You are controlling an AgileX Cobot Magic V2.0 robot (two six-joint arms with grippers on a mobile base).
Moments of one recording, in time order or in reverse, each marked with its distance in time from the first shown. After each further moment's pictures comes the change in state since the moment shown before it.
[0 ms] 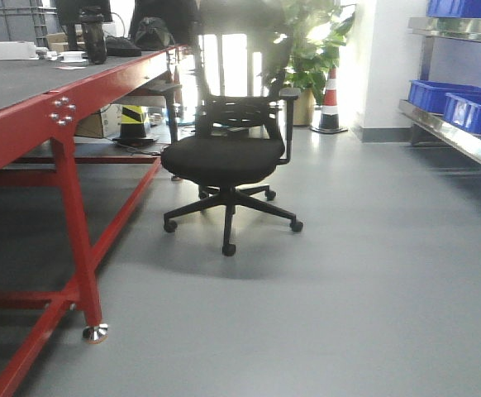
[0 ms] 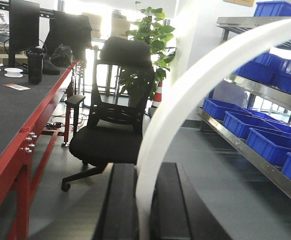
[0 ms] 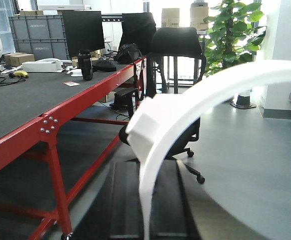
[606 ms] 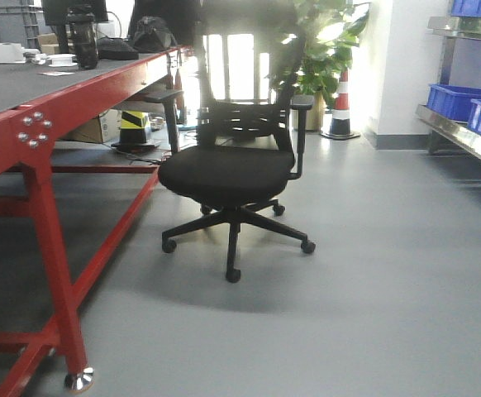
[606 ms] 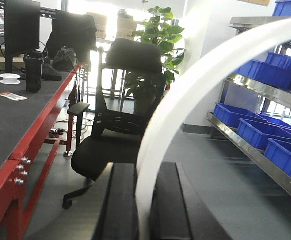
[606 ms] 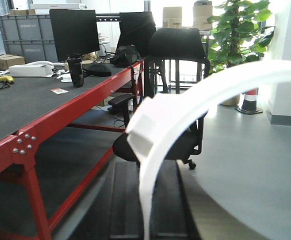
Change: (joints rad) left arm 0.000 -0.001 0.000 0.000 -0.002 0.000; right arm 0.000 0.000 0.000 0.000 0.000 0.000
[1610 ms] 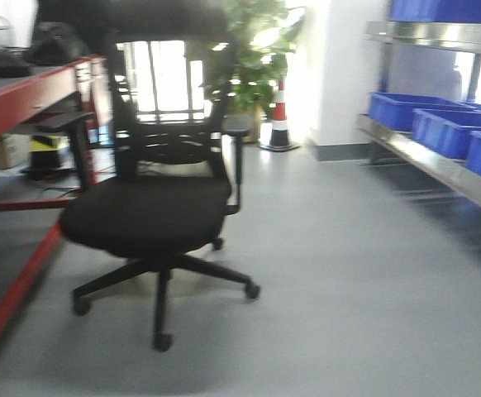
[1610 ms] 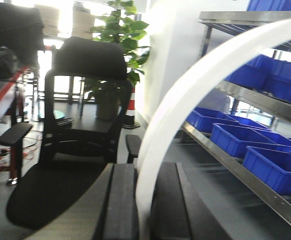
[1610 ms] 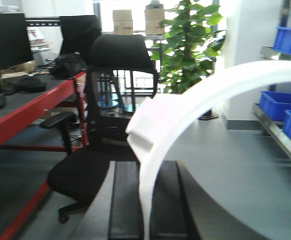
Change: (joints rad) left arm 0.000 0.000 0.000 0.000 0.000 0.000; right arm 0.000 0.000 0.000 0.000 0.000 0.000
